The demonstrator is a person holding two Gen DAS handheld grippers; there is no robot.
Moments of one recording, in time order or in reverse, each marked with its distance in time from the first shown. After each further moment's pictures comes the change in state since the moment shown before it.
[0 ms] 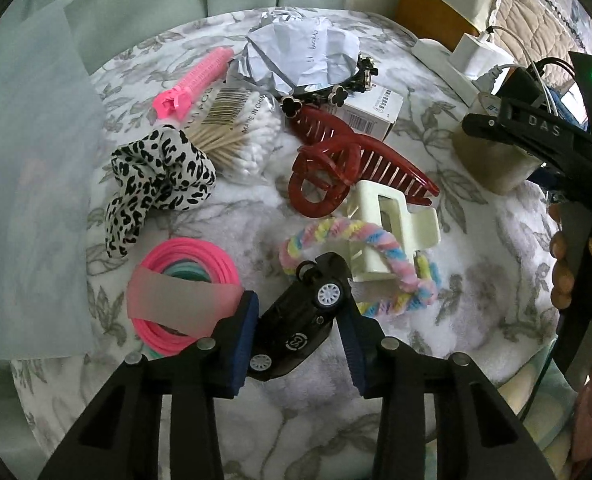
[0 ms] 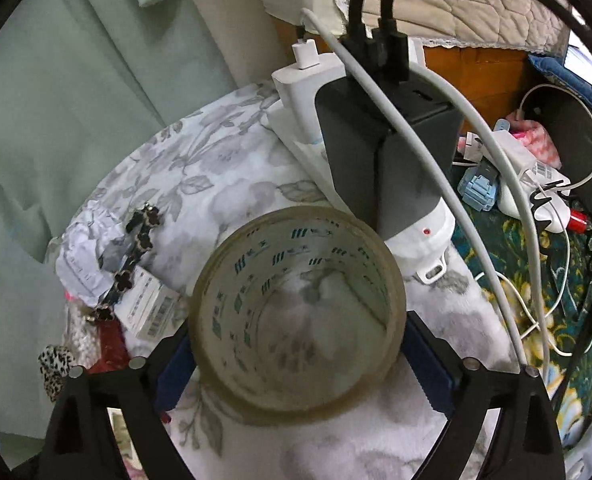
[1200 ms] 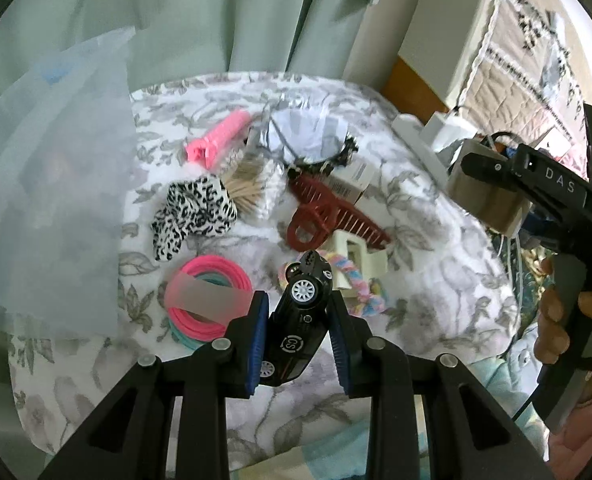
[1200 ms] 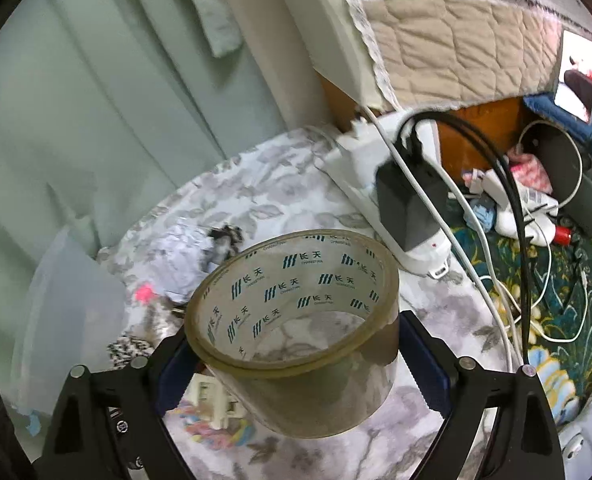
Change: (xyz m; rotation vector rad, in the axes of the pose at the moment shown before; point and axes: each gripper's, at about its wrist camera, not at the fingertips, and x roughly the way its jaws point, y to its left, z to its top) left arm -0.073 0.017 -0.015 -0.095 -0.213 -0.112; right arm -0.090 0.033 -0.015 -0.033 -0.113 0.104
